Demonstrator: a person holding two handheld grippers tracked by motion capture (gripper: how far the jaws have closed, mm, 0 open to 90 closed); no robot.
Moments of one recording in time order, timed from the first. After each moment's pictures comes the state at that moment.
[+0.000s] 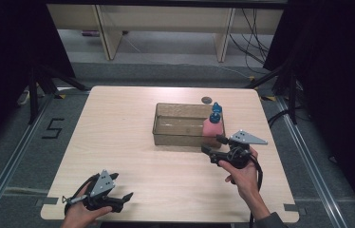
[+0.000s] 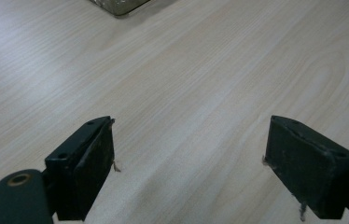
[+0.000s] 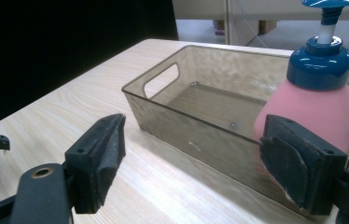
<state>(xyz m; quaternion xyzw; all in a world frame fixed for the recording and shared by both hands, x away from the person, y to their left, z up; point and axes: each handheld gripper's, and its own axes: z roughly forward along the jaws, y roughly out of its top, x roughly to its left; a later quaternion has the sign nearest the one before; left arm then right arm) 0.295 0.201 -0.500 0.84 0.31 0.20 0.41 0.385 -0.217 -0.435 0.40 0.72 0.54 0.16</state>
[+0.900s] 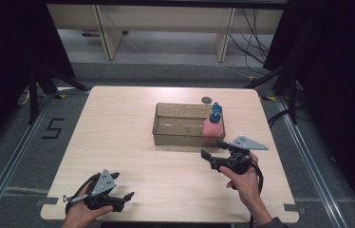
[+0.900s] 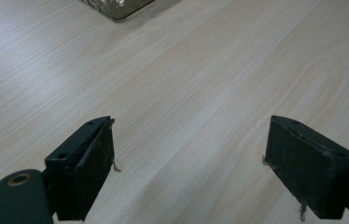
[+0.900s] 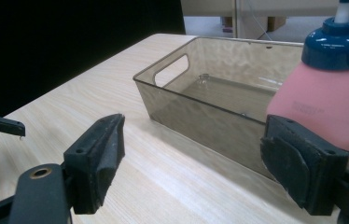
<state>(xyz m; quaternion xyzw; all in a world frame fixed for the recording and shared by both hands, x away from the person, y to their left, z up) 0.297 0.199 -0.498 0.84 0.30 0.20 0.41 0.372 -0.218 -0.442 0.40 0.72 0.55 0.15</state>
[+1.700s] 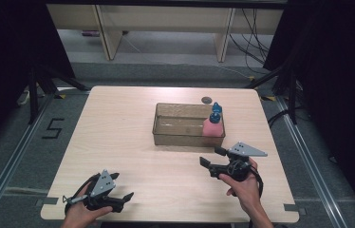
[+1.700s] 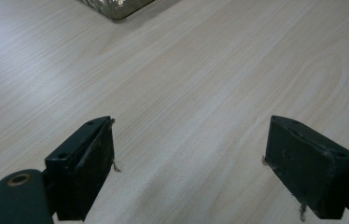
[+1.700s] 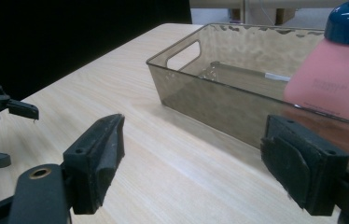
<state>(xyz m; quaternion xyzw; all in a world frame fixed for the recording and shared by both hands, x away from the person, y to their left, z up) 0.296 0.201 -0.499 0.84 0.30 0.20 0.41 0.355 -0.215 -0.448 0.40 0.73 0.54 0.12</state>
